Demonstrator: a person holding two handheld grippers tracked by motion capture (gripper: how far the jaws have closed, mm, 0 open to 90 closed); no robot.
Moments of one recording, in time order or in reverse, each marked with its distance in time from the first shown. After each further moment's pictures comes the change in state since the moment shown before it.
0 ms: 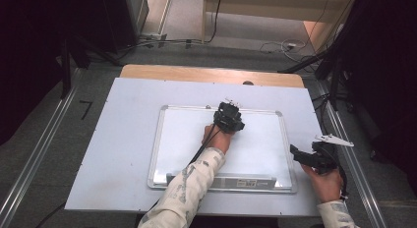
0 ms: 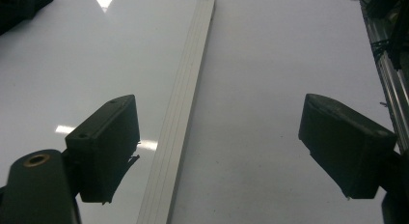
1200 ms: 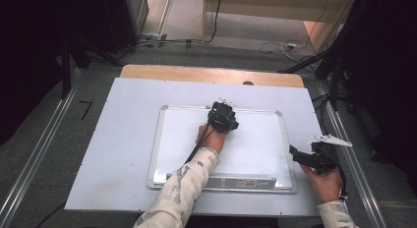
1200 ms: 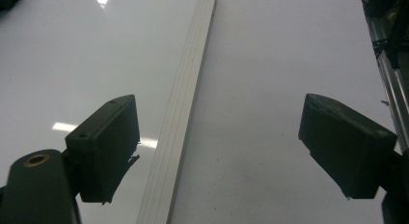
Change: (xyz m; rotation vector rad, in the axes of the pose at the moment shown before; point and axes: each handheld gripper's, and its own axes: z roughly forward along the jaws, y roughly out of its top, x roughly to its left) left arm 0.022 -0.008 -0.007 -0.002 0.025 -0.026; right arm 0.002 -0.001 0.001 0.010 -0.008 -0.010
